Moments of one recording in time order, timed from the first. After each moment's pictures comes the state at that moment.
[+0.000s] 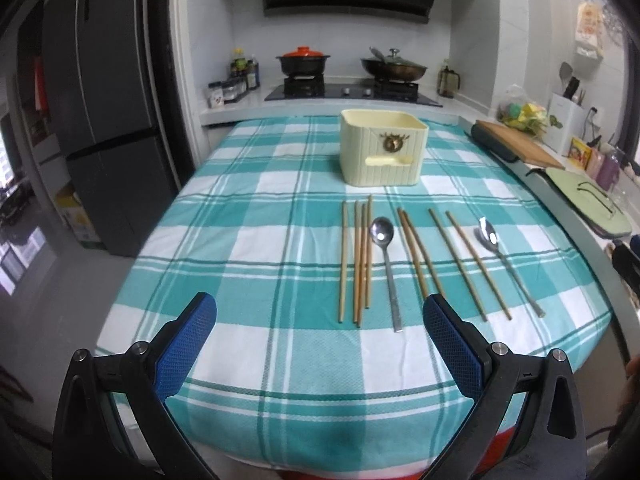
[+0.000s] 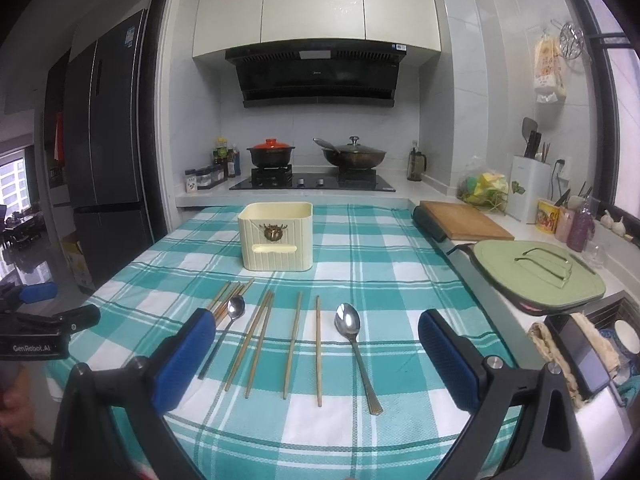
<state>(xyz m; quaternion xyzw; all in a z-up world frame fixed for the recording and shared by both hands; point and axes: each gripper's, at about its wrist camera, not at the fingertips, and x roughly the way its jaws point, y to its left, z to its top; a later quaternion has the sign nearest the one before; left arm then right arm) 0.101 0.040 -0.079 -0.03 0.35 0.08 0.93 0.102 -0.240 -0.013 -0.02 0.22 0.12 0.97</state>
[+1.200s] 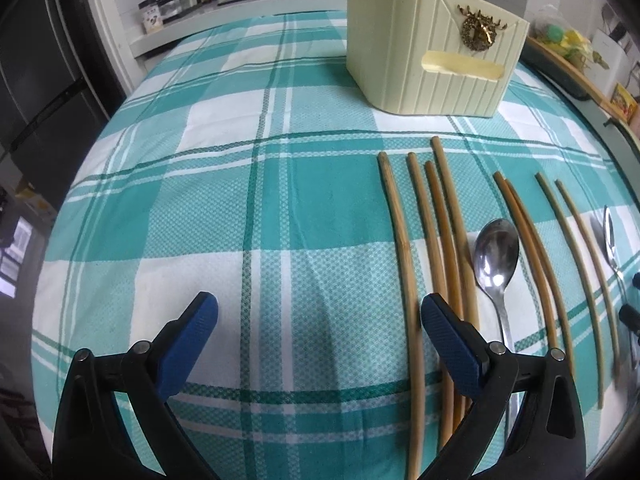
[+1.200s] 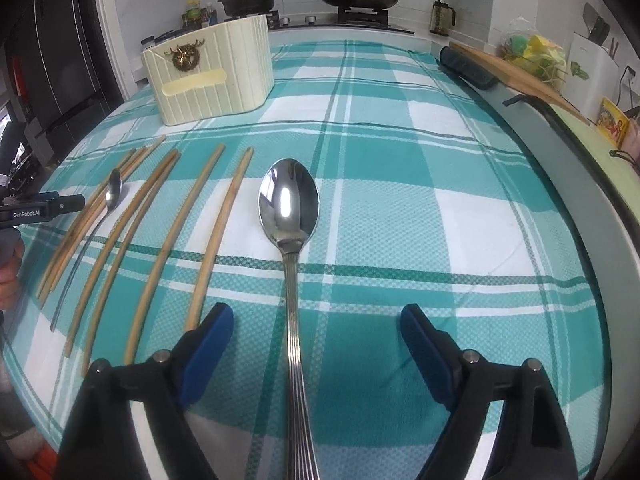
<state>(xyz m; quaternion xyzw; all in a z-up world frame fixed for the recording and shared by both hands) 0.330 0.084 -0.204 0.00 0.50 0.04 0.87 0.292 -0.268 -0.175 -0.06 0.47 0.13 0.87</state>
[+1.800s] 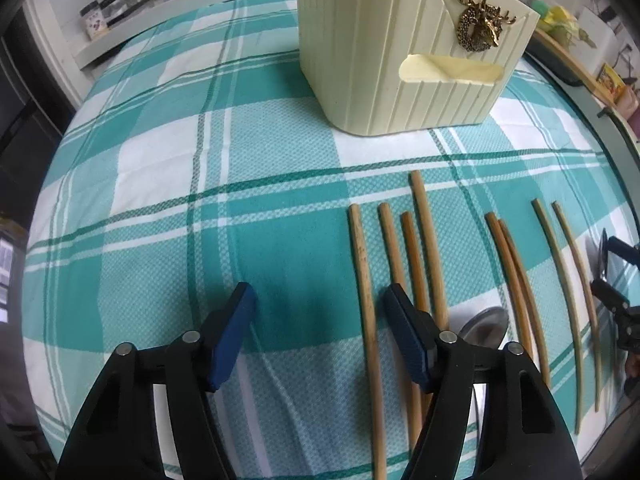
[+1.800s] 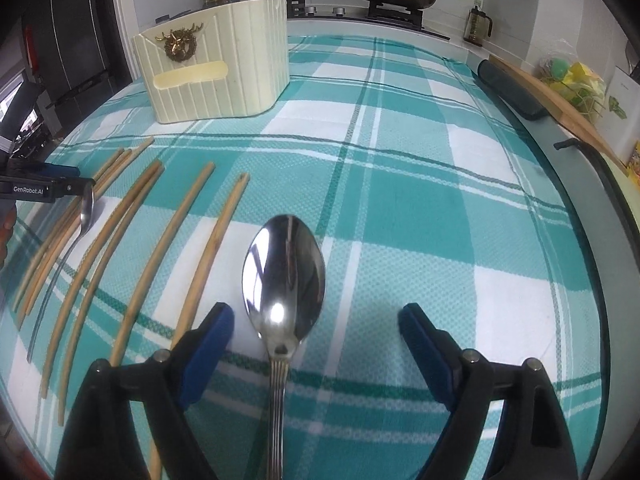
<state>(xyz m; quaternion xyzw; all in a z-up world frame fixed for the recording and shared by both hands) 0.401 0.069 -0.200 0.01 0.55 -0.03 0.84 0.356 -0.245 -0.184 -0.10 0.47 0.16 0.86</state>
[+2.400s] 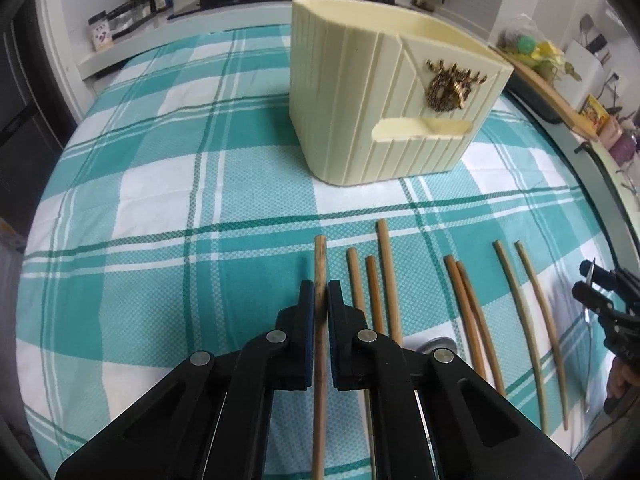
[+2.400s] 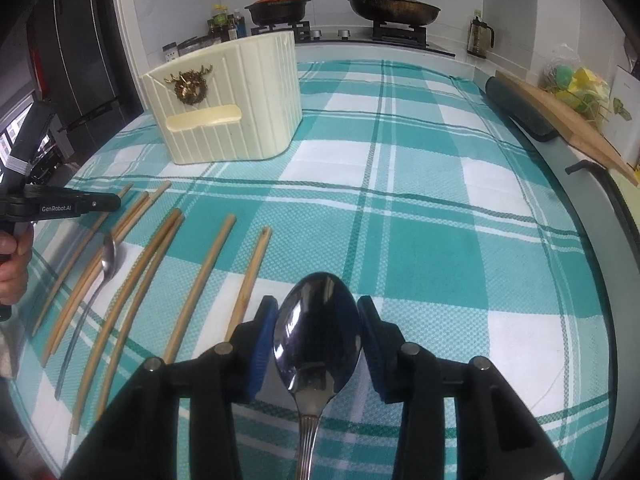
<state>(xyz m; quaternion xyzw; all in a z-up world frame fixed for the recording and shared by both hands) 0.391 0.068 -0.161 -0.03 0.49 -0.04 0.87 0.362 -0.236 -0.160 -0.06 0.44 0.18 0.88</state>
